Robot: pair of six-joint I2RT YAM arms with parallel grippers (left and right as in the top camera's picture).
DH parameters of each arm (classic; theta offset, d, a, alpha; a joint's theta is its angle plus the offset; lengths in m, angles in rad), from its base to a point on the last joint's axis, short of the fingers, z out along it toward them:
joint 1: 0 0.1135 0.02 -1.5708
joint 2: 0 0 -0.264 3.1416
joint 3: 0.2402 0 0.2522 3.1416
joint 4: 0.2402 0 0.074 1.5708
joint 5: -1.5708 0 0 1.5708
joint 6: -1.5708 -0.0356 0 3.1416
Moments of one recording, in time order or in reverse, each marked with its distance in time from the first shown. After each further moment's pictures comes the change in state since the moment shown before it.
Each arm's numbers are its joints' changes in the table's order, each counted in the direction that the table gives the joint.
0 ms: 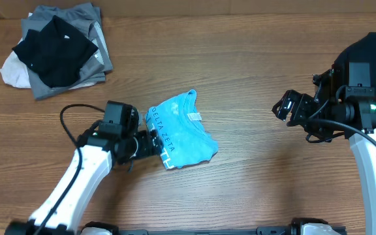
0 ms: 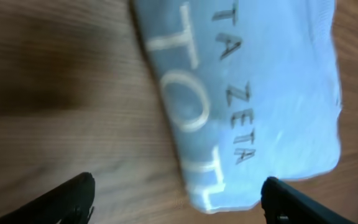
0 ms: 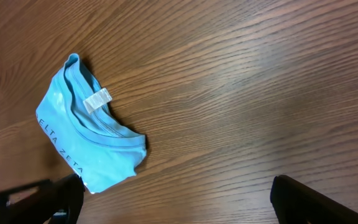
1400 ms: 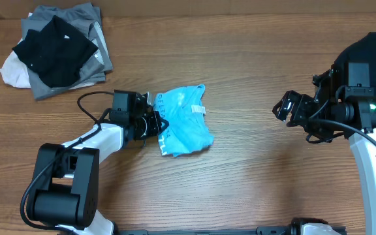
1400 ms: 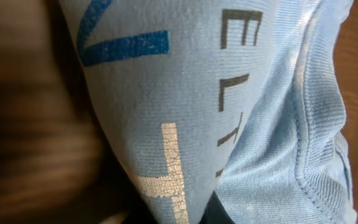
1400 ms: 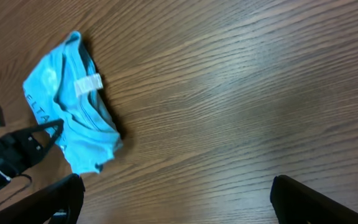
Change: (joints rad) left arm 0.048 0.410 0.016 -0.595 -0.195 -0.019; right arm 0.000 0.002 -0.004 0.003 -0.008 0.006
